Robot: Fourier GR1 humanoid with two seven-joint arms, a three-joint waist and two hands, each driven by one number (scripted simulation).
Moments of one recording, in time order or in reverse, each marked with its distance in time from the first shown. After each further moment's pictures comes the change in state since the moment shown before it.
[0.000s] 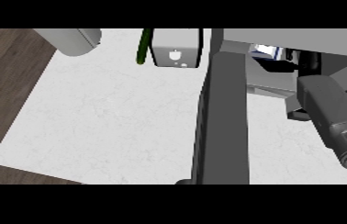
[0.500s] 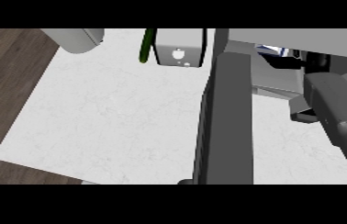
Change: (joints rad) left arm -0.033 0.015 0.001 0.019 -0.029 -0.002 -0.002; right arm -0.014 -0.032 -0.013 0.008 -0.008 -0.001 0.011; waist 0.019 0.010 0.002
